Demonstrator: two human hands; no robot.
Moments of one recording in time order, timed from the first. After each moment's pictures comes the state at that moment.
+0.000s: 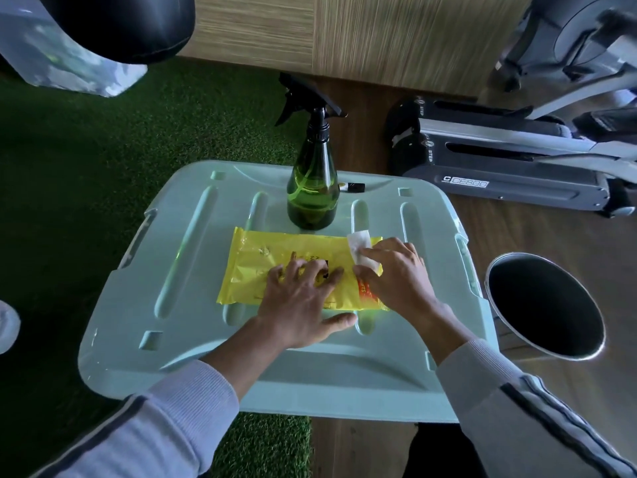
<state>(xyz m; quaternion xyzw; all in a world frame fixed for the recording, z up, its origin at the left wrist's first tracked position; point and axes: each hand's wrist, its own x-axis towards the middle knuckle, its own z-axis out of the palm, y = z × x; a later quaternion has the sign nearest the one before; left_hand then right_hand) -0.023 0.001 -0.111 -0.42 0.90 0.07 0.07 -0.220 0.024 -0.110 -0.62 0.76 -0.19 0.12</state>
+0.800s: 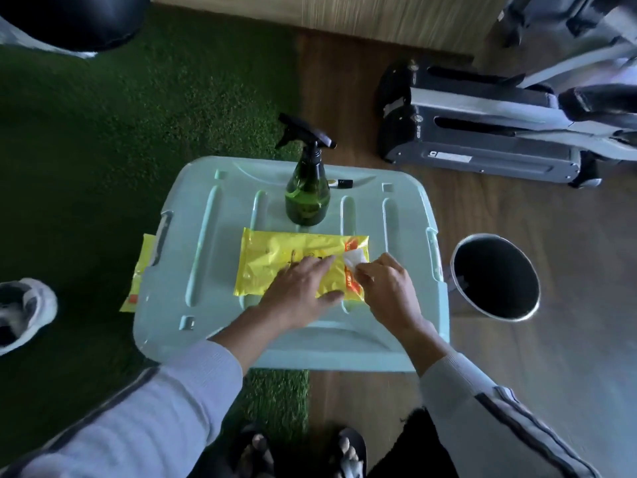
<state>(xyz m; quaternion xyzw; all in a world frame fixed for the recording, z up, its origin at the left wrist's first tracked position) -0.017 0.009 -0.017 -0.44 0.82 0.36 0.03 -0.195 0.074 -0.033 -0.58 0.78 -0.19 0.14</state>
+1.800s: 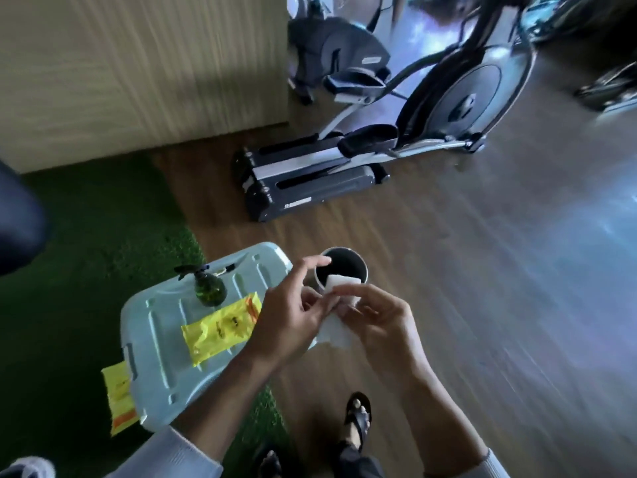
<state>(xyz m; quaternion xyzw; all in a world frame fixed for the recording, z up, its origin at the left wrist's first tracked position) -0.088 0.181 0.474 -0.24 0.77 0.57 -0.18 -0.171 0.308 0.484 -0.23 0.69 -0.63 0.27</state>
